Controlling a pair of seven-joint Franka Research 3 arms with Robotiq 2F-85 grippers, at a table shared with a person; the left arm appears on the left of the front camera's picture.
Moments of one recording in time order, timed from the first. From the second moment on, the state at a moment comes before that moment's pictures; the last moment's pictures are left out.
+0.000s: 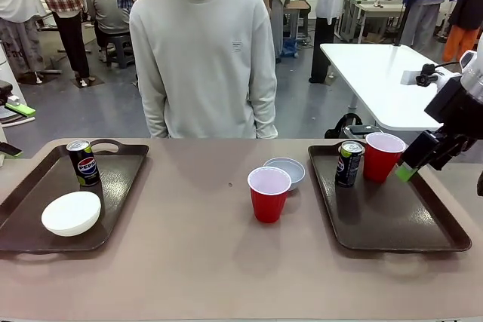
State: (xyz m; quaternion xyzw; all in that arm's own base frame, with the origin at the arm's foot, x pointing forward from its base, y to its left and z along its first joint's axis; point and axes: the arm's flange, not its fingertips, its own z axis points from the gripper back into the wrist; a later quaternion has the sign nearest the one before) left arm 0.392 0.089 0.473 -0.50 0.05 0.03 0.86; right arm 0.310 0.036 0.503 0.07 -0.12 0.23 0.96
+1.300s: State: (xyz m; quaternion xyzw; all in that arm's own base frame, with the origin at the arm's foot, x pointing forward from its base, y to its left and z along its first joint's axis) left arm 0.392 0.089 0.473 -0.50 0.05 0.03 0.86; right arm 0.415 0.198 0.518 -0.01 -0.11 0.12 0.99
